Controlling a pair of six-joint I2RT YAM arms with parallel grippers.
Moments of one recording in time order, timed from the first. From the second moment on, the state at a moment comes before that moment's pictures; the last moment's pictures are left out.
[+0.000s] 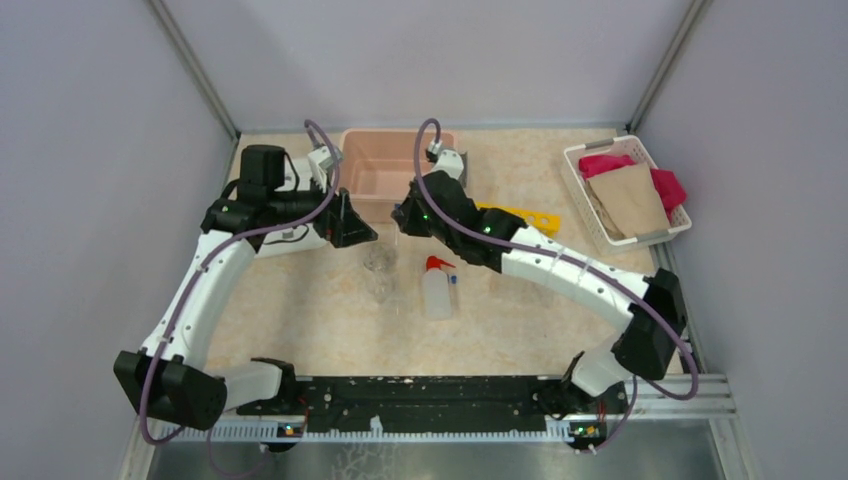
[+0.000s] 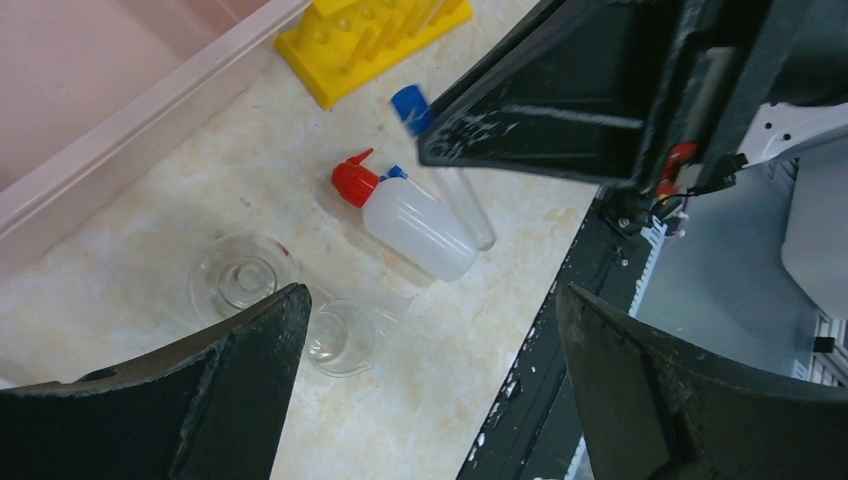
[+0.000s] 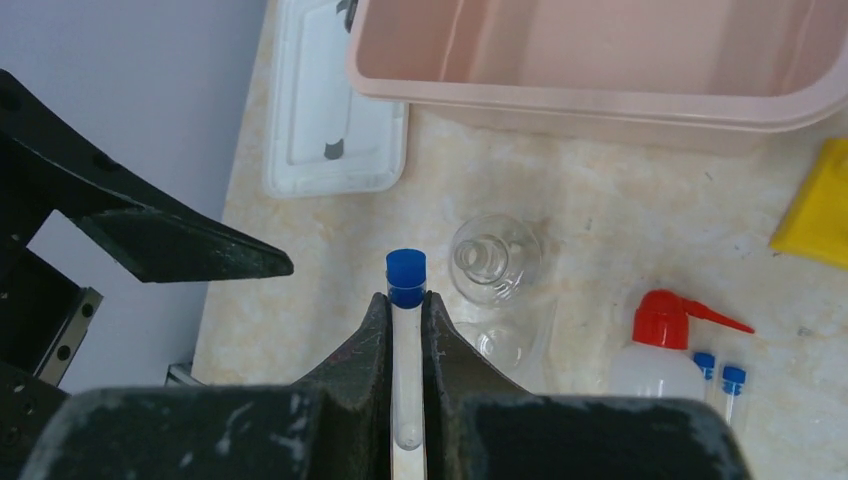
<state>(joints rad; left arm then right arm) -0.23 1.22 1.24 -0.70 0.84 0.08 0.96 1.46 1.36 -0.37 0.34 0.78</state>
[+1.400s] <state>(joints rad) -0.23 1.17 1.16 -0.69 0.90 0.23 0.90 1.57 1.57 -0.43 0.01 0.86</state>
